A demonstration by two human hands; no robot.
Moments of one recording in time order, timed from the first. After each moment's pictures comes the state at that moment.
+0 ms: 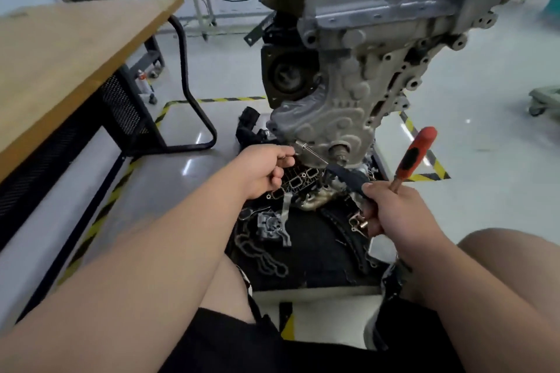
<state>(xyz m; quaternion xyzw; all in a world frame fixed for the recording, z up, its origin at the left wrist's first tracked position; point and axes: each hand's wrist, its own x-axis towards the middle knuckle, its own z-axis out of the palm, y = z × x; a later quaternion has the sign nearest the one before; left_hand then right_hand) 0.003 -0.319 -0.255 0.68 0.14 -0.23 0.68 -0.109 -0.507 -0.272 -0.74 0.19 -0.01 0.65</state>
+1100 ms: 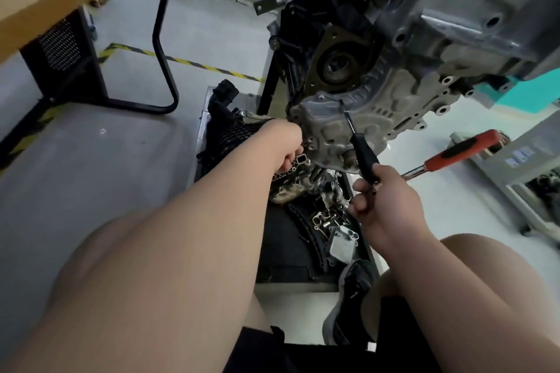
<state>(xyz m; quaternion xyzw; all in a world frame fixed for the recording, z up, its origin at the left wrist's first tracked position) 0.044 -0.281 -0.266 0.70 0.13 -0.29 0.64 -0.073 -0.410 -0.257 -0.60 0.31 -0.11 0.73</state>
